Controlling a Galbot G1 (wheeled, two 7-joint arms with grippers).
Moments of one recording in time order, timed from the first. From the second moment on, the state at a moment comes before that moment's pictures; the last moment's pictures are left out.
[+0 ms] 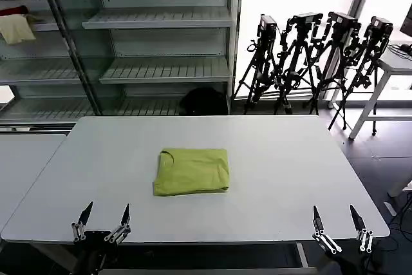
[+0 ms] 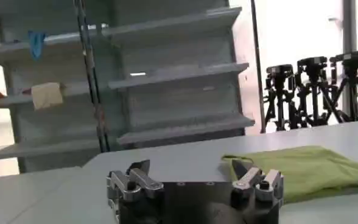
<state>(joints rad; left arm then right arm) 1.90 -1.09 -0.54 -2.35 -0.23 0.03 -0.36 -1.99 0.99 0.61 2.22 0.32 0.43 0.36</state>
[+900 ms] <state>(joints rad) 1.91 -1.10 -0.56 -2.34 -0.27 0.02 -0.37 -2.01 0.98 0.58 2.21 0.33 0.44 0.35</state>
